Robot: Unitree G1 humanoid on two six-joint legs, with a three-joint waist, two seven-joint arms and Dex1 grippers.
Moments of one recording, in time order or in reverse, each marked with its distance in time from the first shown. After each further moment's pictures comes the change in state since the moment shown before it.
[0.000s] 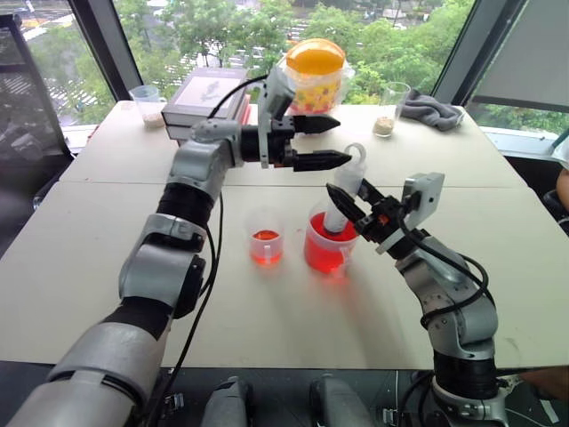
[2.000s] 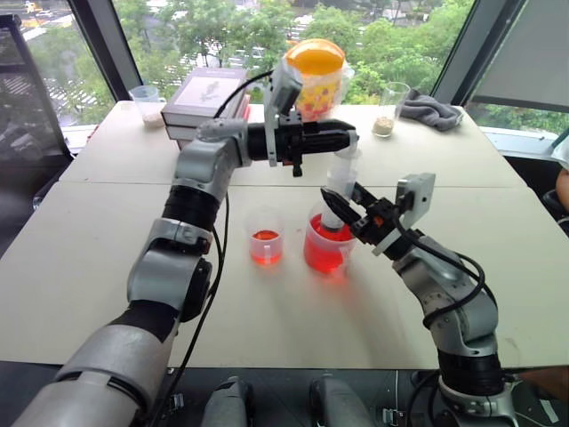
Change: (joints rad) left arm 0.027 -0.012 0.051 -0.159 -0.032 0.116 0.009; right arm -0.025 -0.071 0.044 0.008 0.095 0.028 -0.033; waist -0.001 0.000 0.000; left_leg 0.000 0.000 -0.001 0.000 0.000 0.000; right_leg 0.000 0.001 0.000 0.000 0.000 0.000
